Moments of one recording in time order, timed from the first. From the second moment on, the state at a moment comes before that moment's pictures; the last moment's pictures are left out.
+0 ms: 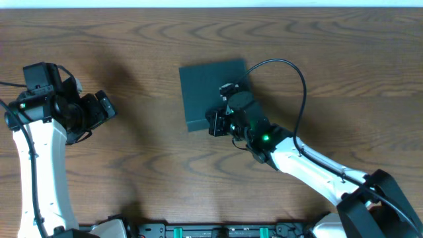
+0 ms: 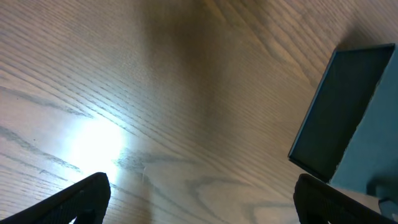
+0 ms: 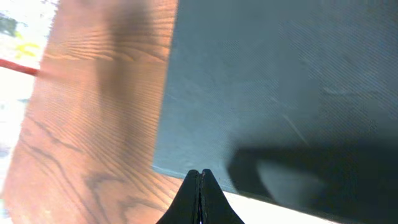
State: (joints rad) left arm 0.30 1.37 1.24 -1.15 0.23 -0.27; right arm 0.65 1.55 0.80 0.10 -0.22 0.70
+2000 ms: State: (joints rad) left arm 0.30 1.37 1.24 -1.15 0.23 -0.27; right arm 0.29 1.93 1.30 -0.22 -0.16 0.34
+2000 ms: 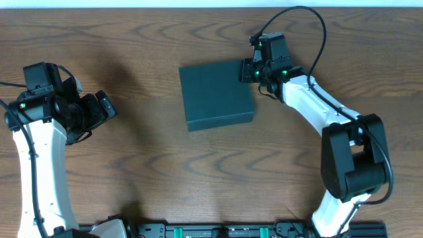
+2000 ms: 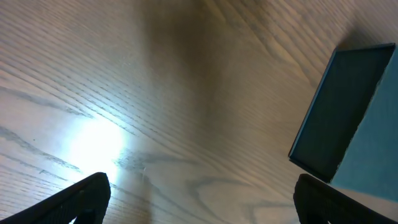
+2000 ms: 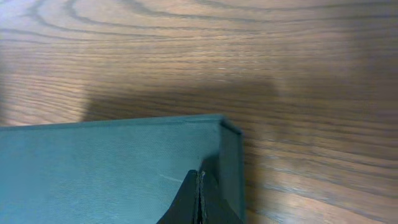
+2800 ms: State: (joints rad) left arm 0.30 1.37 1.24 -1.15 0.23 -0.27; right arm 0.52 1.60 1.26 -0.42 -0.08 0.24
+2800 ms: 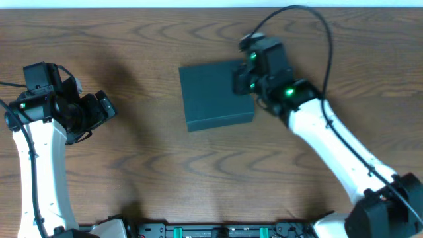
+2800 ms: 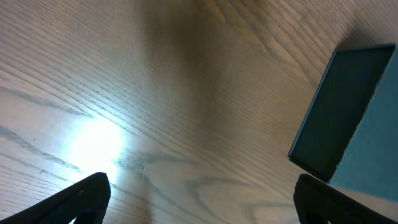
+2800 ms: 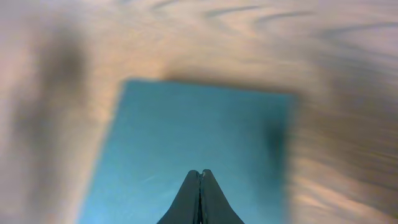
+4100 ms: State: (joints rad) left arm 0.30 1.37 1.24 -1.15 0.23 -0.27; right arm 0.75 2.36 2.12 -0.79 0.04 0.17
